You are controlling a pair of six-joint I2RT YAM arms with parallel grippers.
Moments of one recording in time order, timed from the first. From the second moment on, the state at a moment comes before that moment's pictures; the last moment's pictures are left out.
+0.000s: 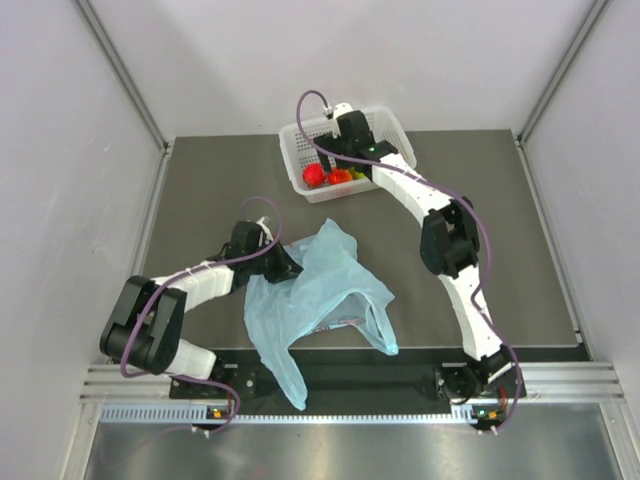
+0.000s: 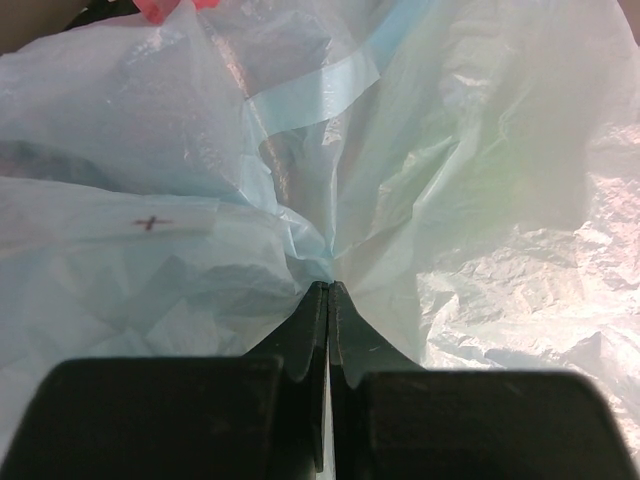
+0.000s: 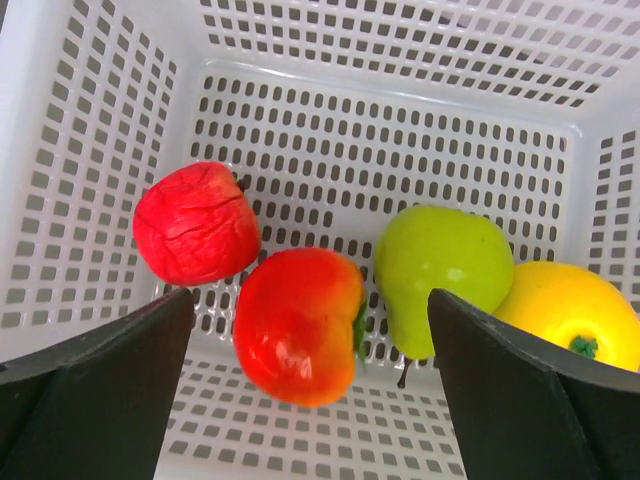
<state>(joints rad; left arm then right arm) -0.34 1.43 0.58 0.08 0.45 -0.85 0.54 2.38 2.23 -0.43 0.11 0.02</state>
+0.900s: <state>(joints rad) -0.37 1.07 0.75 -0.03 0.41 -0.87 0.86 1.00 0.90 -0.33 -0.13 0.13</state>
